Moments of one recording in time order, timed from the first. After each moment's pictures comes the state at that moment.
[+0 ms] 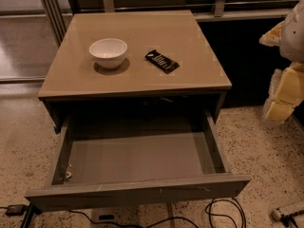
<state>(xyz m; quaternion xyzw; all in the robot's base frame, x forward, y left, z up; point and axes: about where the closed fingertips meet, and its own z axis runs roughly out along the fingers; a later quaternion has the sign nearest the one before) 0.438 -0.217 0.976 -0.60 0.78 -0.03 0.16</state>
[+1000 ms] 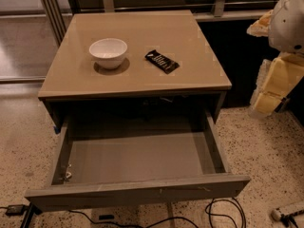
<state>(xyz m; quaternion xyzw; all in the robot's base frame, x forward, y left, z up) 0.445 -0.189 0.991 -0.62 0.76 -0.02 0.19</state>
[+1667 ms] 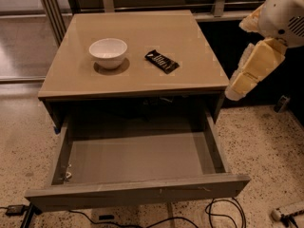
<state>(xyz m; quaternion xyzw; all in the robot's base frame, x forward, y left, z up) 0.476 -0.172 0.997 -0.56 0.79 0.05 0.25</state>
